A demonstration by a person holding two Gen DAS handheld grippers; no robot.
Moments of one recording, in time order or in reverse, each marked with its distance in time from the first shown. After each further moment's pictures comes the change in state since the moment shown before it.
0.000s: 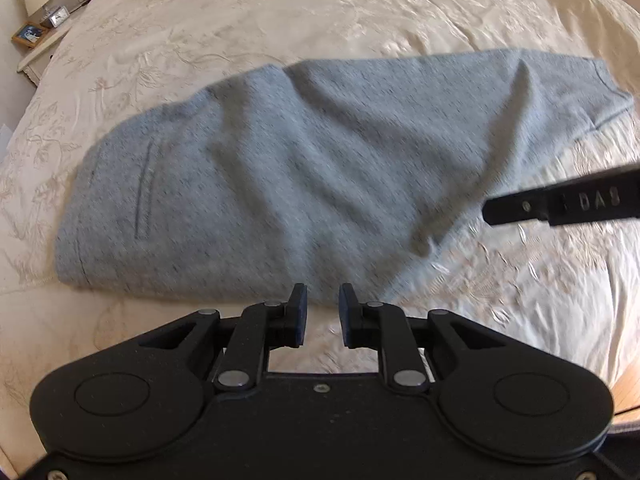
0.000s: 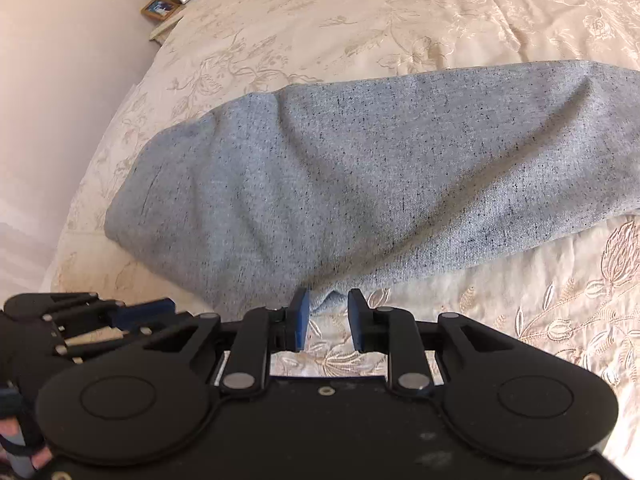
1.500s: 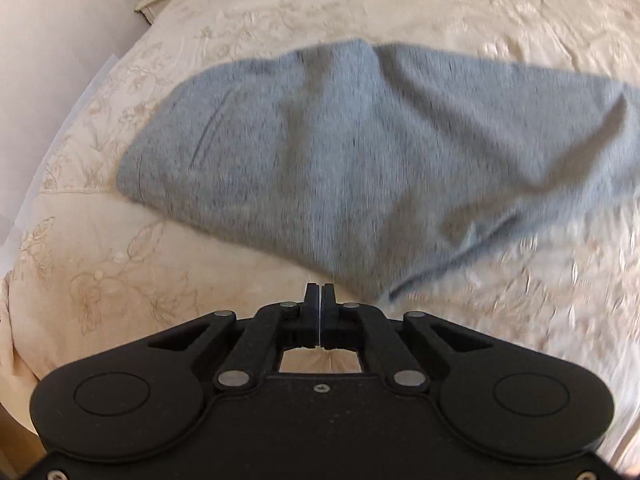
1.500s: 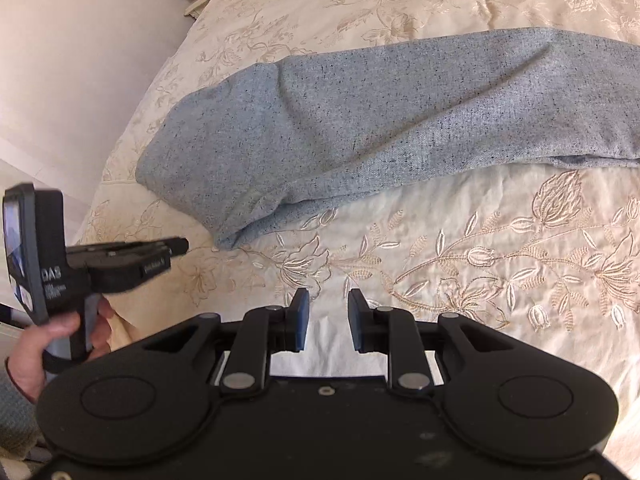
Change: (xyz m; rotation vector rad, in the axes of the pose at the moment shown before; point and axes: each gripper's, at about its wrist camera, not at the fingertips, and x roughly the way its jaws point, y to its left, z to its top) left arm 0.010 -0.028 -0.015 -0.278 0.035 0.287; right arm -0.051 -0.057 -0.039 -0.054 0.070 0.107
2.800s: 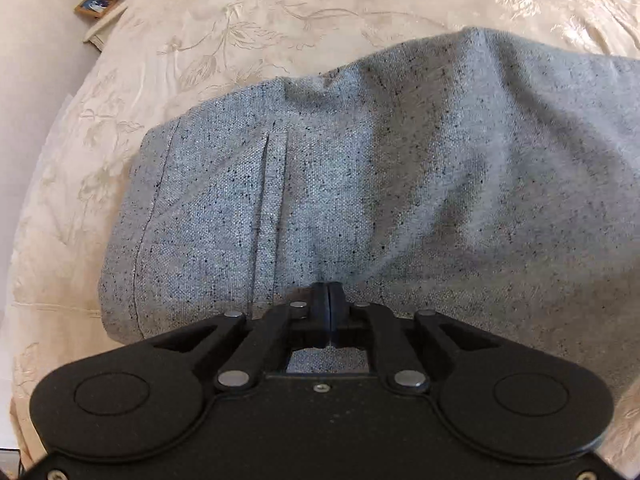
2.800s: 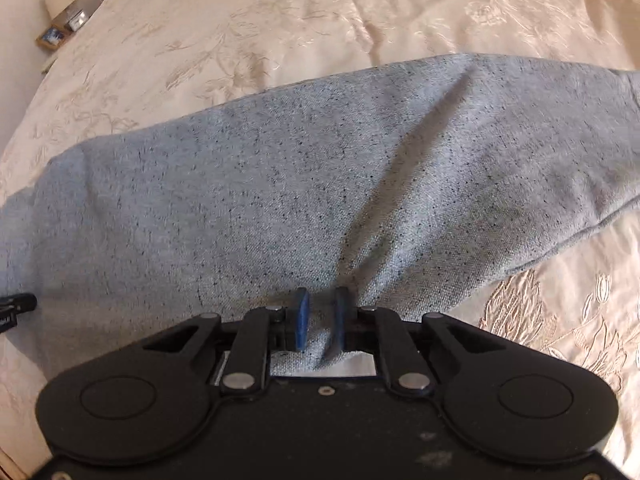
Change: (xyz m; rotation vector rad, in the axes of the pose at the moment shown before) left arm 0.104 0.077 0.094 0.171 0.014 -0.046; right arm 0.076 -0.044 0.089 0.215 -0.142 -0.413
